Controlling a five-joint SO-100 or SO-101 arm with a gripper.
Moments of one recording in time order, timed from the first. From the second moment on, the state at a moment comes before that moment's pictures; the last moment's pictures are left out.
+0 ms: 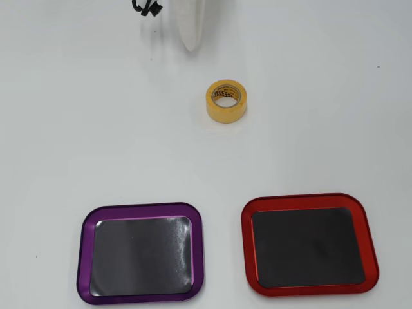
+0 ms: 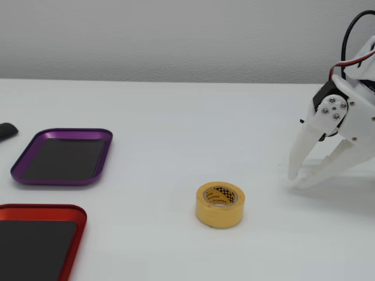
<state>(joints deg) 10.5 191.6 173.5 73.9 1.4</state>
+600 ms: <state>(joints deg) 10.5 191.6 173.2 71.7 1.5</state>
